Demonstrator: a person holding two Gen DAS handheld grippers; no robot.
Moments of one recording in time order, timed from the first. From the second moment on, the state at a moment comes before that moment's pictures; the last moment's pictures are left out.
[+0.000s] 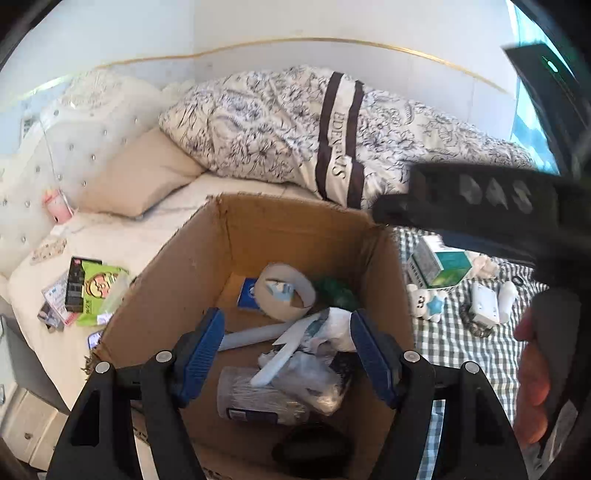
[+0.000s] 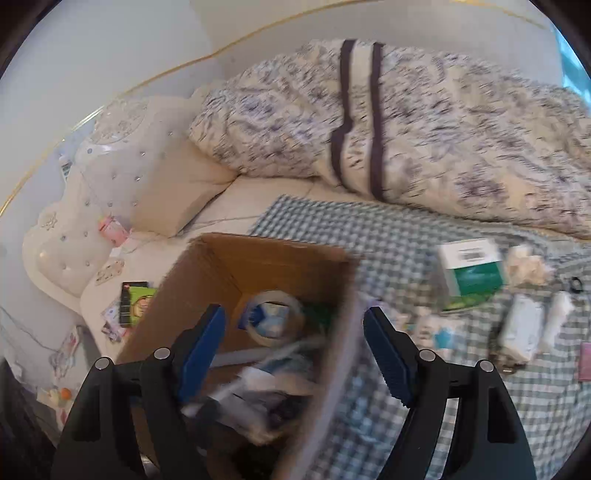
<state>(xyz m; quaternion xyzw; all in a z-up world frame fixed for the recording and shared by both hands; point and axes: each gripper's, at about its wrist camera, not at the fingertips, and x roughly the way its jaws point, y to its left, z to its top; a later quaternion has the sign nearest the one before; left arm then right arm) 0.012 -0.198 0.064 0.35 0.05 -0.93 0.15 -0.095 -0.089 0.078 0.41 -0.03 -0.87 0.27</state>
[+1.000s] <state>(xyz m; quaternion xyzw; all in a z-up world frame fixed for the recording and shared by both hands) -0.126 0.028 -0.053 0.39 -0.01 -0.92 -0.02 -0.141 0.292 -0.072 0.44 -0.10 -0.89 0.02</state>
